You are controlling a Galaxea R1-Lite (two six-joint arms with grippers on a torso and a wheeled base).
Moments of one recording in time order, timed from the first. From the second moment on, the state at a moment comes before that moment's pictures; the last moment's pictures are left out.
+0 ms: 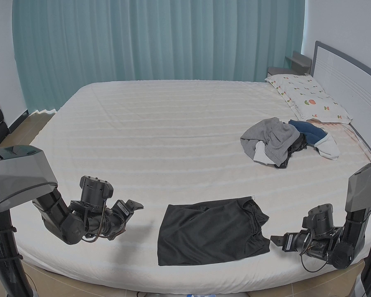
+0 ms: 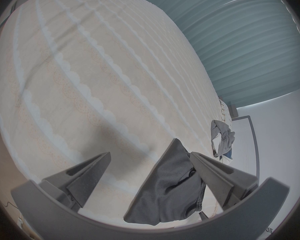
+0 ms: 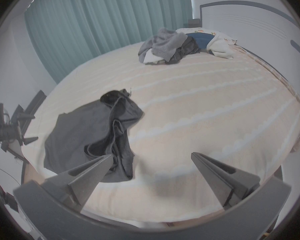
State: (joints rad) left arm -0.32 2.13 -0.60 -0.75 -0.10 -1.11; right arm 0.33 2.15 -0.10 -1.34 -0.16 0.41
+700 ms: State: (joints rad) left arm -0.32 2.13 -0.60 -0.75 -0.10 -1.10; right arm 0.37 2.23 -0.62 -1.06 -0.06 0.55
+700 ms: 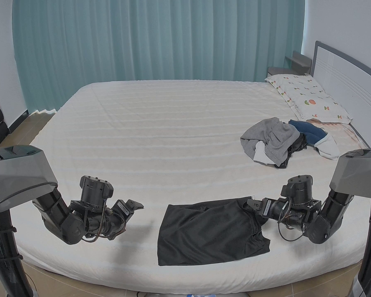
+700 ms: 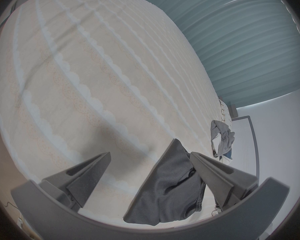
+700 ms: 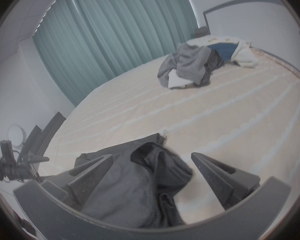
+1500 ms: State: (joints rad) left arm -0.32 2.13 -0.60 -0.75 -0.10 -1.10; right arm 0.39 2.36 -0.90 -0.87 -0.01 0.70
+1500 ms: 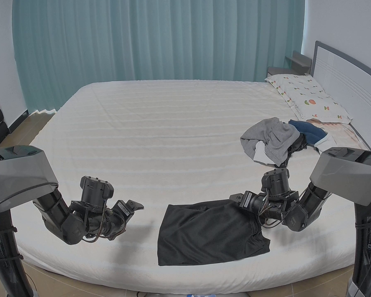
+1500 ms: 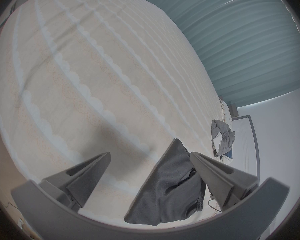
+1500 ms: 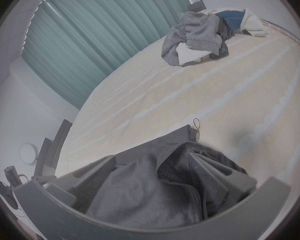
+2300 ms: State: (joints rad) left arm -0.32 2.13 -0.60 -0.75 -0.10 -1.10; right arm 0.30 2.40 -0.97 -0.81 -0.02 0.76
